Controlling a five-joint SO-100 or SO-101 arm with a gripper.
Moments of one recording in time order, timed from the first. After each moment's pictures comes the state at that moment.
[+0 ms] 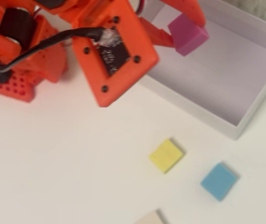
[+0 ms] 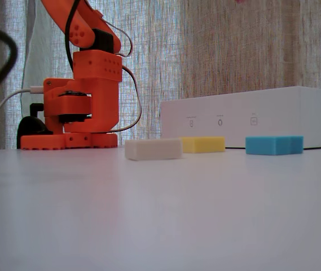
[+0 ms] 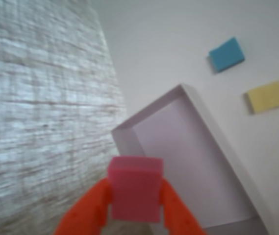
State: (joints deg) arm -37.4 132.3 109.2 79.1 -29.0
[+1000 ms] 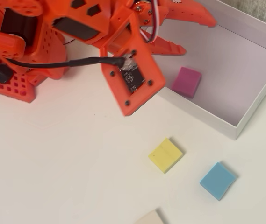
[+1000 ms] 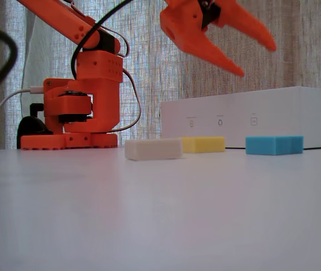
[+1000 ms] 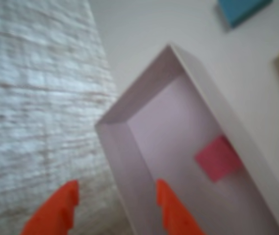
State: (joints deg) arm -38.6 148.6 144.1 48.6 -22.9
